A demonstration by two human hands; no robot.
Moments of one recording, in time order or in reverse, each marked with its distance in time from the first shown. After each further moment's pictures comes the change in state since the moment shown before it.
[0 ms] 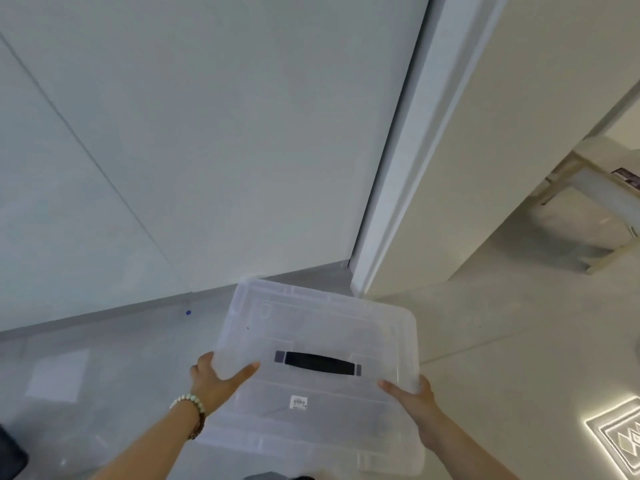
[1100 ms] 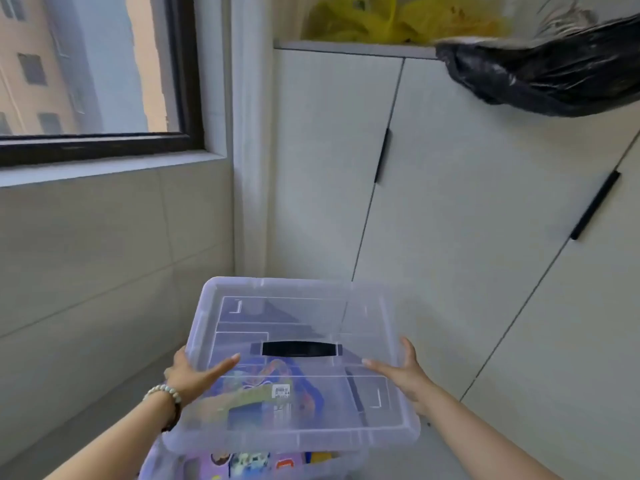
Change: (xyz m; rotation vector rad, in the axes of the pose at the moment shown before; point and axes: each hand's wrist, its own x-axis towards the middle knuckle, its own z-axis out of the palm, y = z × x) left_hand -0.301 -0.287 -0.387 -0.609 0.695 -0.116; right_hand -0.385 -0.120 0.366 -0.602 -0.761 -0.813
